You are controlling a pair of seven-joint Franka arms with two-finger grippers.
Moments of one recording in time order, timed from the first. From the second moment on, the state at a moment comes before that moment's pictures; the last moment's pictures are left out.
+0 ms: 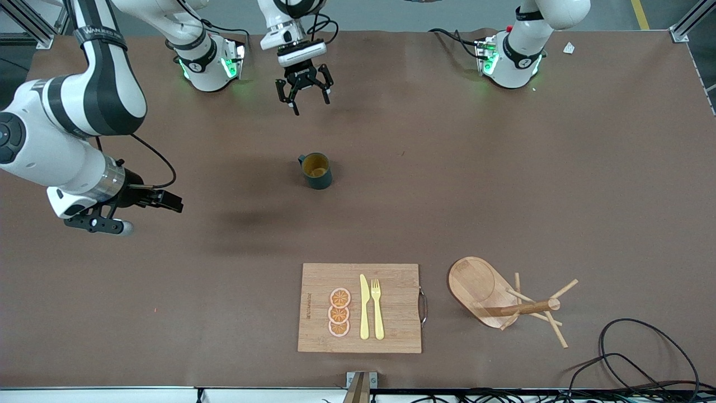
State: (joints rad) left arm -1.41 0.65 0.03 -1.35 0.68 1.78 -2.19; right arm 0.11 0.17 -0.02 -1.83 0.11 1.95 0.22
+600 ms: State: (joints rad) left arm -1.03 0.37 0.03 -1.39 0.37 1.77 -1.66; right arm 0.22 0.20 -0.01 -1.91 0.11 2.13 0.23
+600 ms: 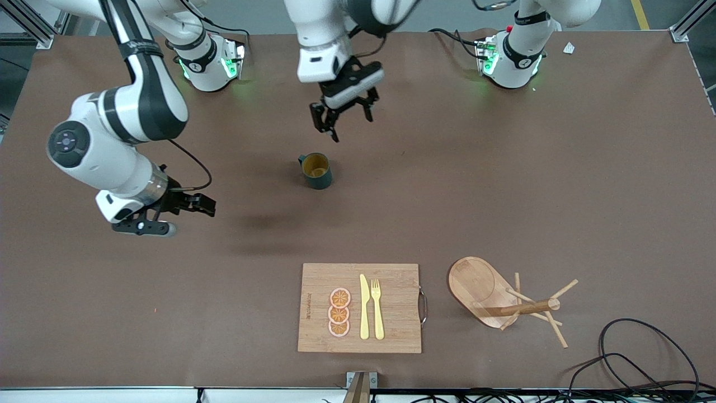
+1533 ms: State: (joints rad) left arm -0.44 0.18 0.03 -1.40 0.14 1.65 -0.74; right arm 0.47 0.32 -0.01 -2.01 0.11 2.41 0.24
